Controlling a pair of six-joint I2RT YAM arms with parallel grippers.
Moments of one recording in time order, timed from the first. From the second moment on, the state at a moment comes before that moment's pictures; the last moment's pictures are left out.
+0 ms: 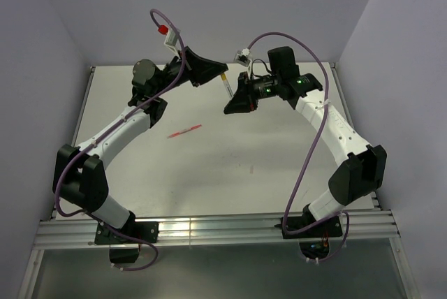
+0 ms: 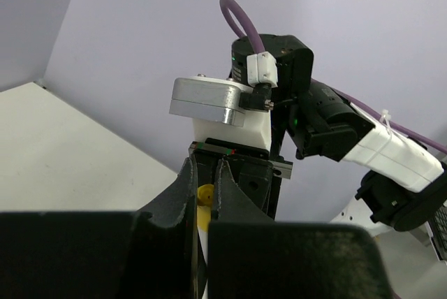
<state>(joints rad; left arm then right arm) -0.47 1.56 1.25 0.74 0.75 -0.90 0.38 1.55 1.53 -0.63 -1.06 -0.05</state>
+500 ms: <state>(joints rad) -0.47 1.56 1.30 0.69 0.66 -0.88 0.39 1.56 1.56 -0.52 -1.01 0.09</state>
